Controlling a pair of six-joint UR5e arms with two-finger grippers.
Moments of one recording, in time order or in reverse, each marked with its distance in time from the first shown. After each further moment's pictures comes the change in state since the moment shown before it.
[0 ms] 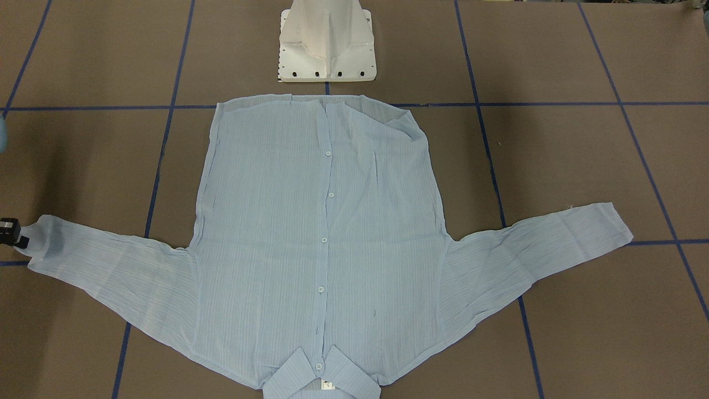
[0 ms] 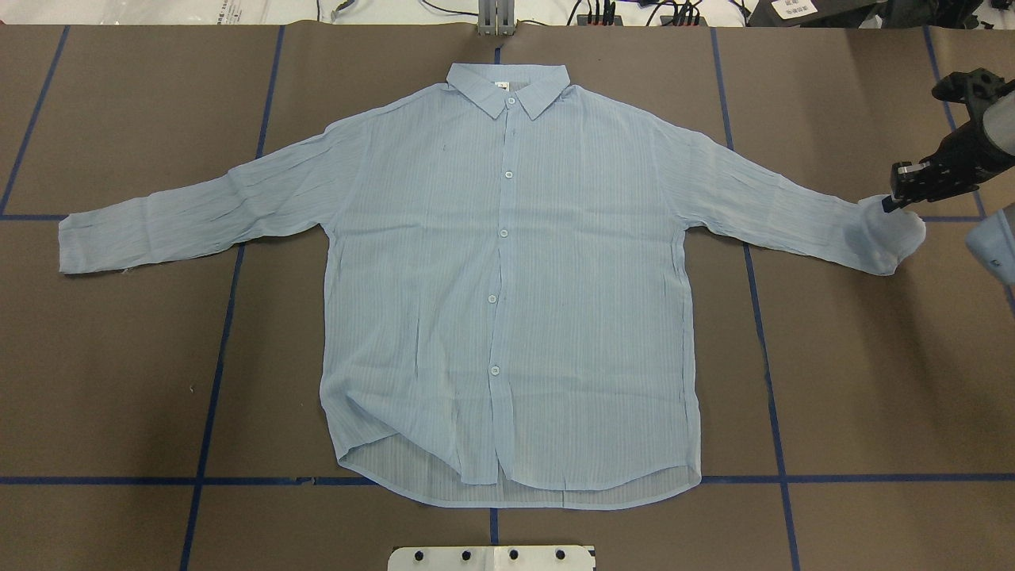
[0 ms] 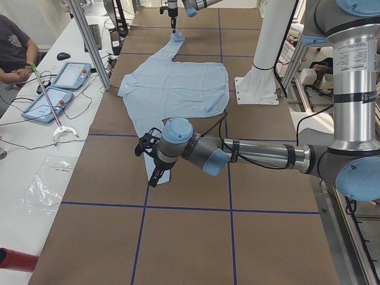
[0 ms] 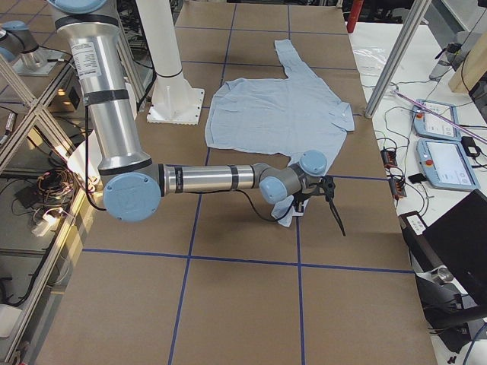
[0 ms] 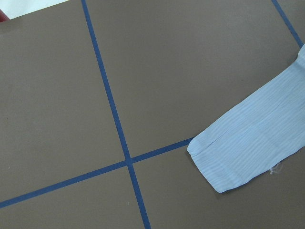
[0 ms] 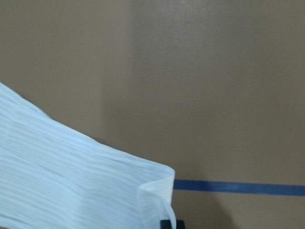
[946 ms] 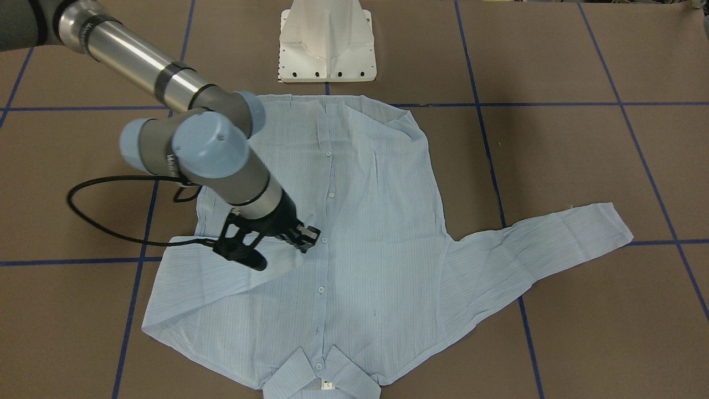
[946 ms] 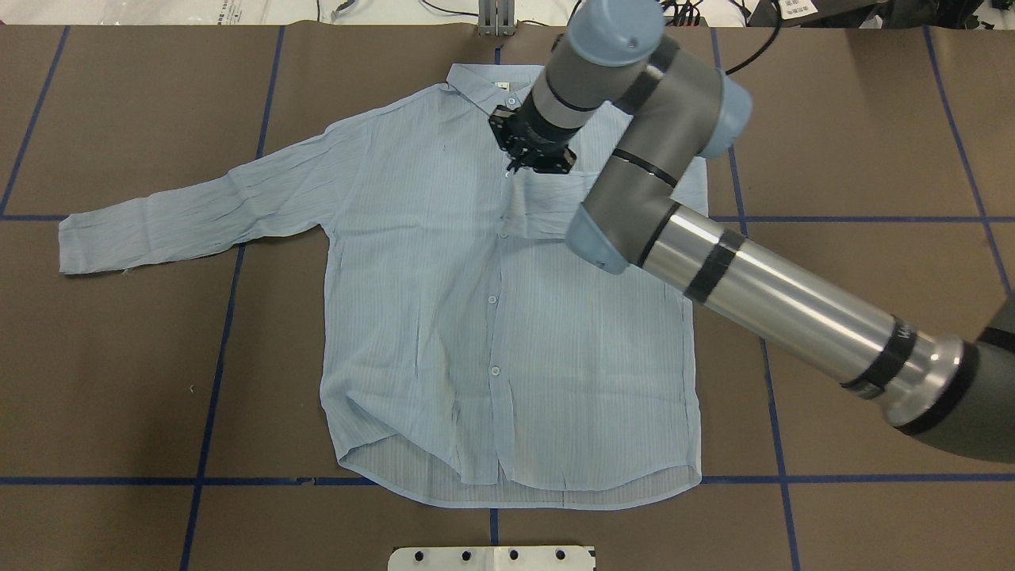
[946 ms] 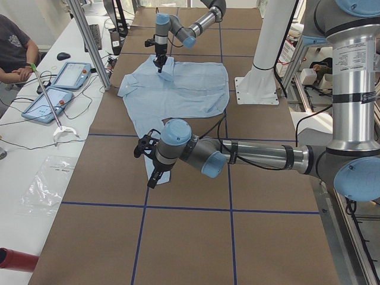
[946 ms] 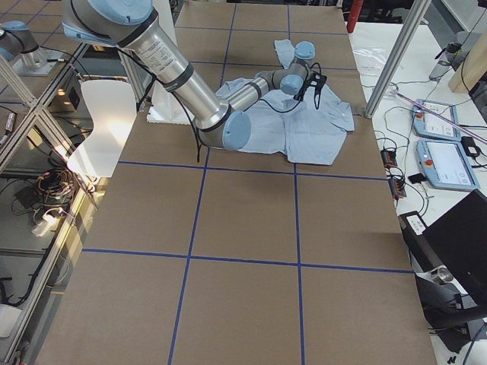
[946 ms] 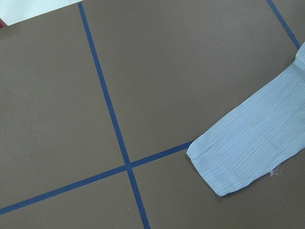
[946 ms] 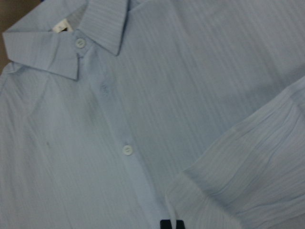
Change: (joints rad) left arm 0.003 -0.010 0.028 -0.012 -0.001 0.002; right arm -0.423 0.738 -0.269 0.007 -0.360 0.939
